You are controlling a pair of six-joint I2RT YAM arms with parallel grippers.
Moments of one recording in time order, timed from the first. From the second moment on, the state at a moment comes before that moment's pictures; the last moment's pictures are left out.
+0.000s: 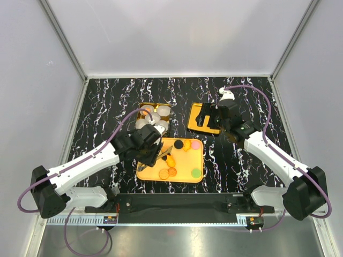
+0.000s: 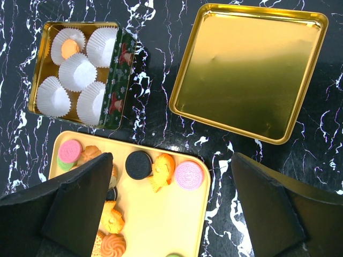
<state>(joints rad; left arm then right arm) -0.91 1.18 1.02 -0.97 -0.10 -0.42 0.51 1.24 0.96 -0.28 0.12 0.50</state>
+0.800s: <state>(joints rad) -0.91 1.17 1.06 -1.00 -0.12 -0.40 0.51 1.24 0.96 -0.28 0.12 0.50</state>
